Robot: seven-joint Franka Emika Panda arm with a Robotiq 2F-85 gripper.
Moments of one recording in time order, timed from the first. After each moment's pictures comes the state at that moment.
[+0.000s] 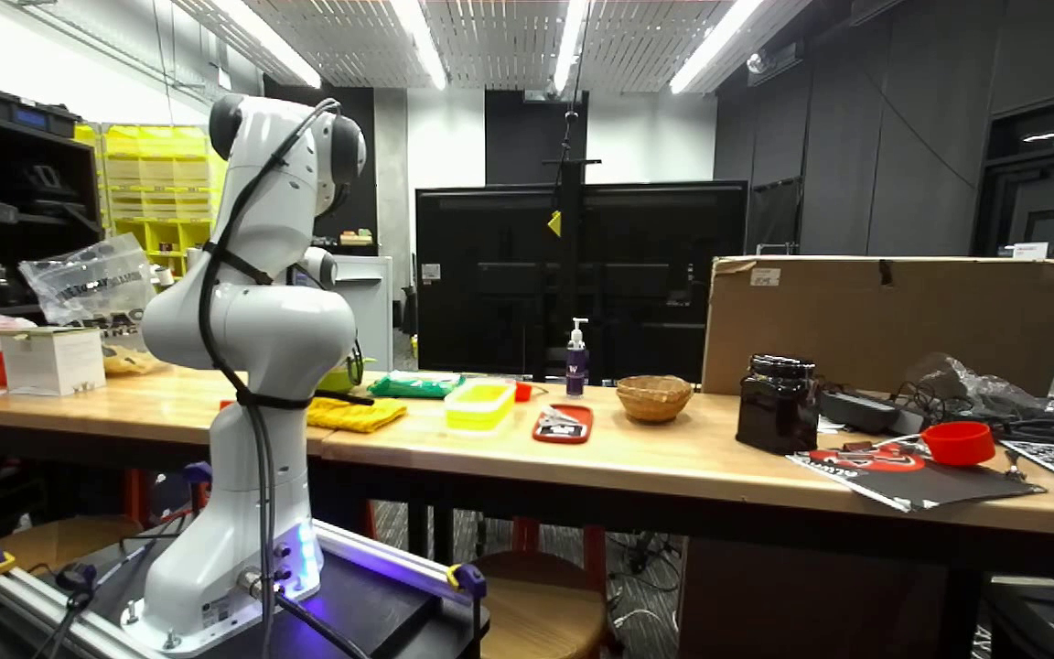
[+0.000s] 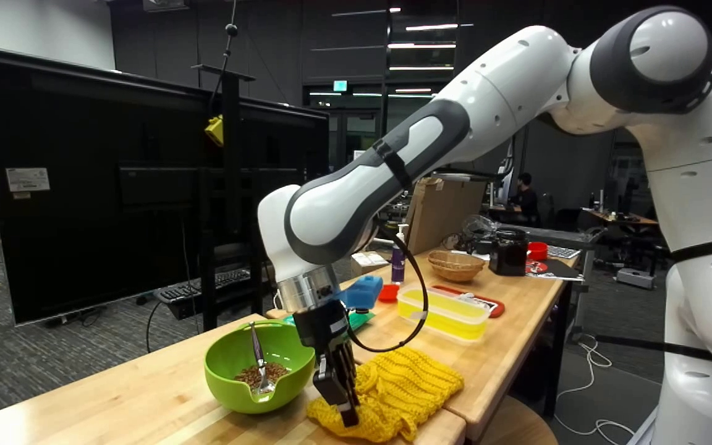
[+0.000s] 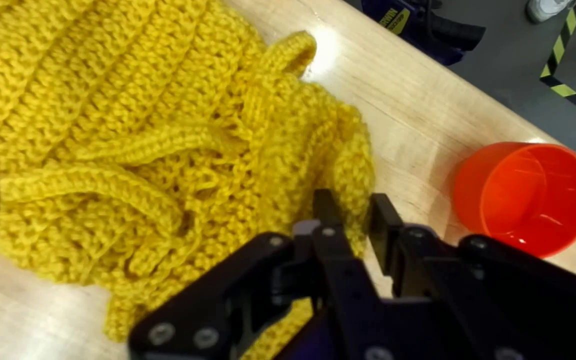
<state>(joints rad) 0.41 0.32 0.36 -2.00 0.06 1.90 -0.07</state>
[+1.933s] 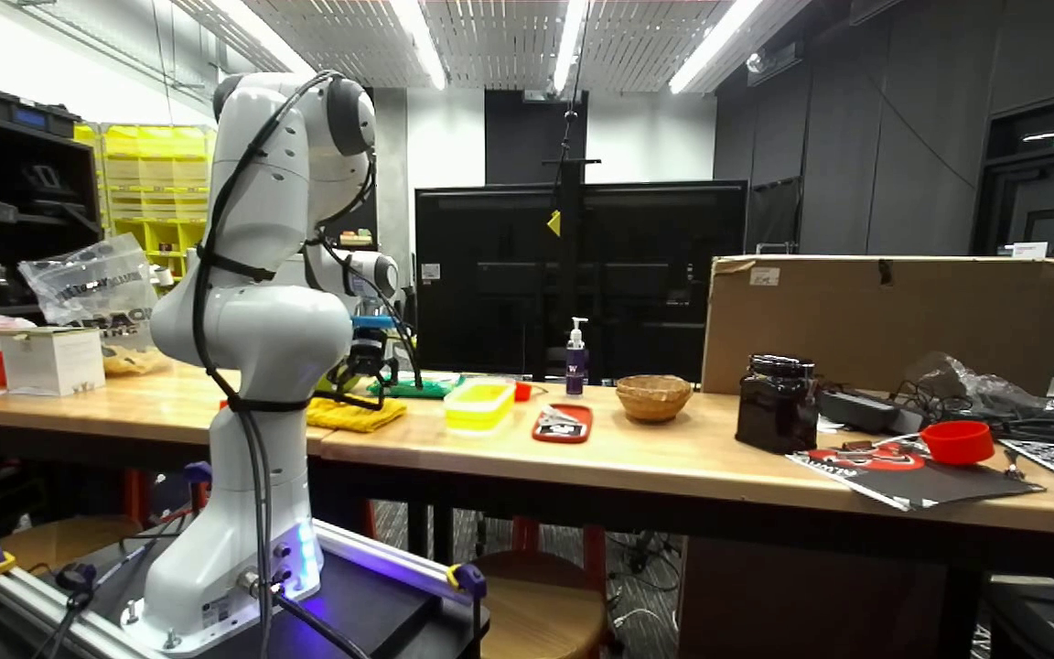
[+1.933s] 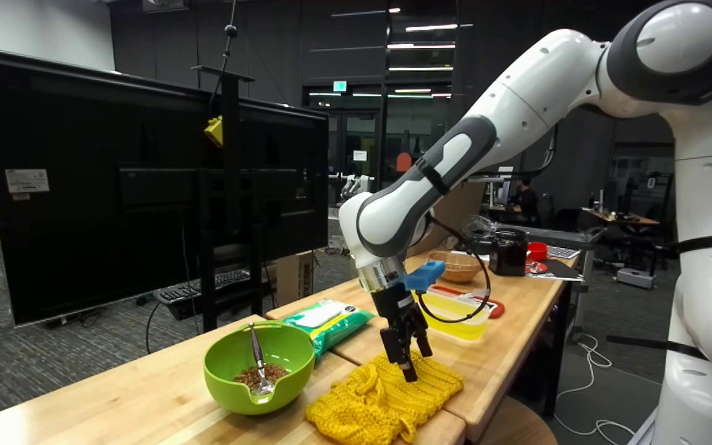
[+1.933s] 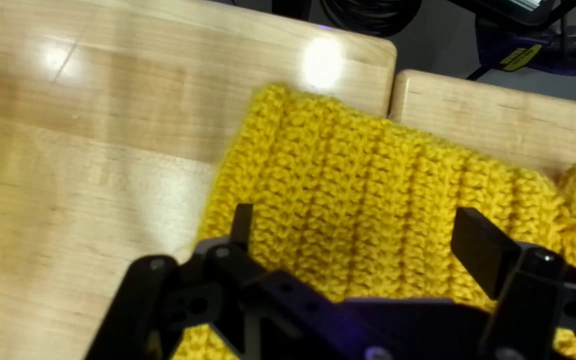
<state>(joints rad) 0.24 0.15 0.21 -2.25 0.00 1.92 -0.01</state>
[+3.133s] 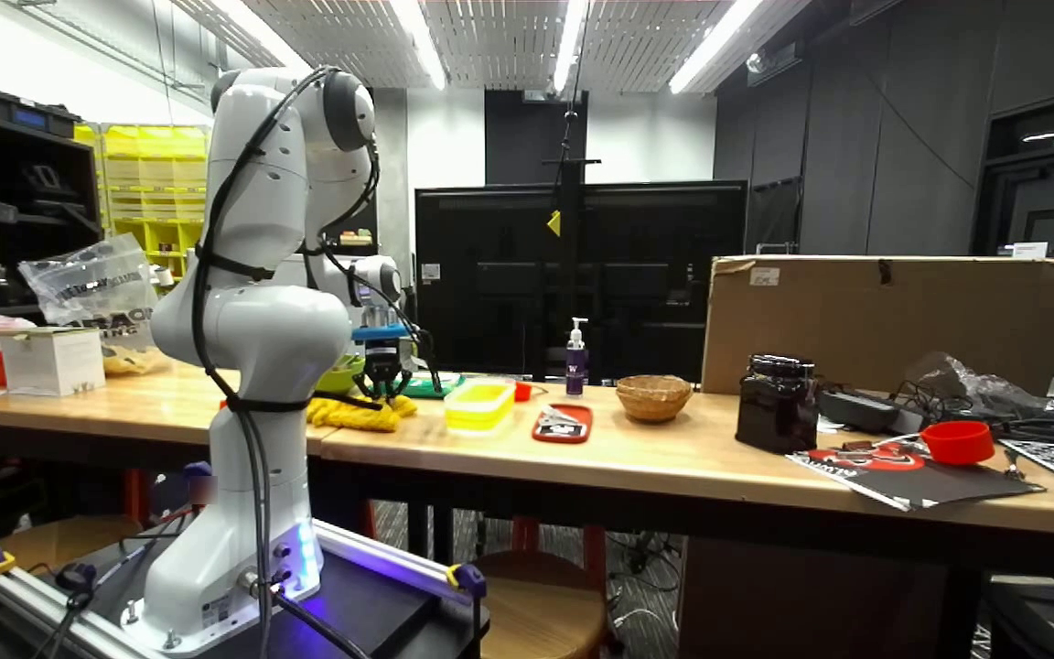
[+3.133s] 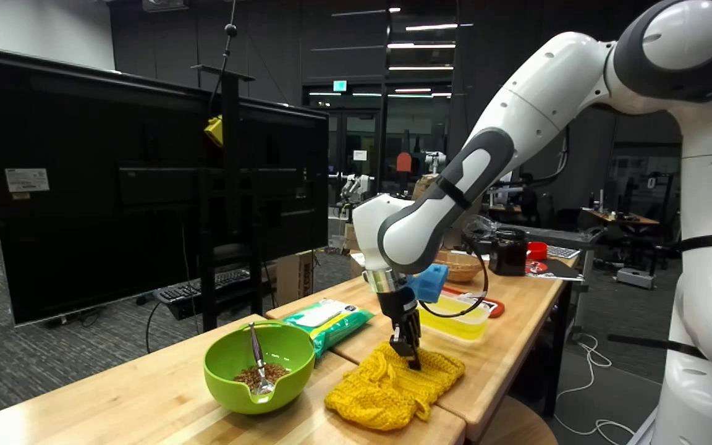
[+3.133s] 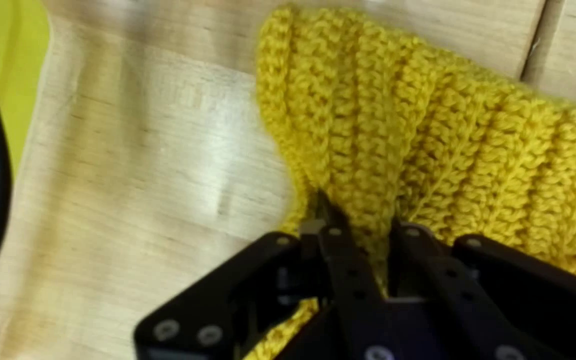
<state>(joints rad) 0.23 0.12 0.19 -2.34 -0.16 2.17 -0.01</state>
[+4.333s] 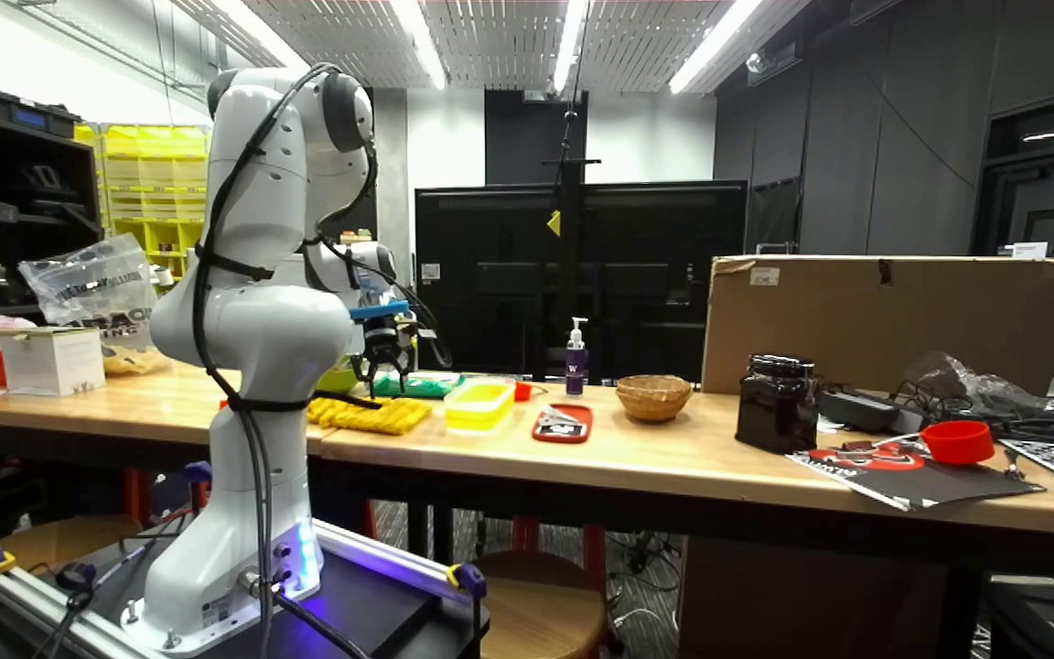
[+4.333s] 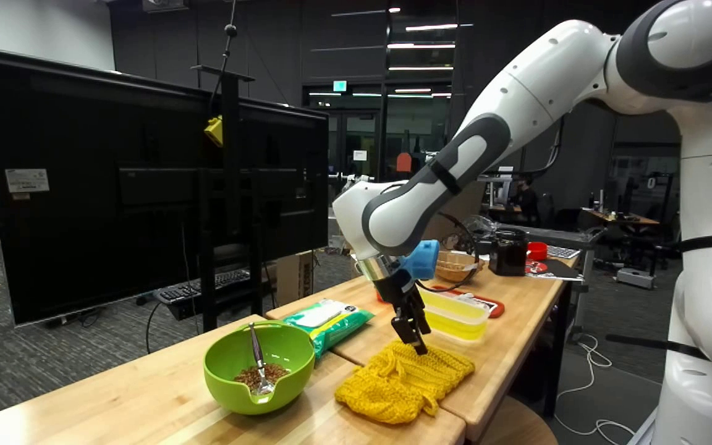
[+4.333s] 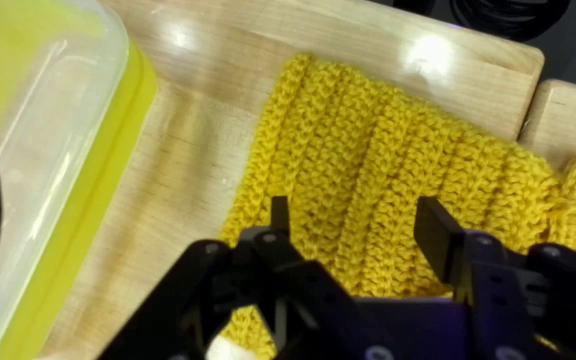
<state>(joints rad) 0.25 0.13 0.21 -2.22 -0.26 1.88 0.00</state>
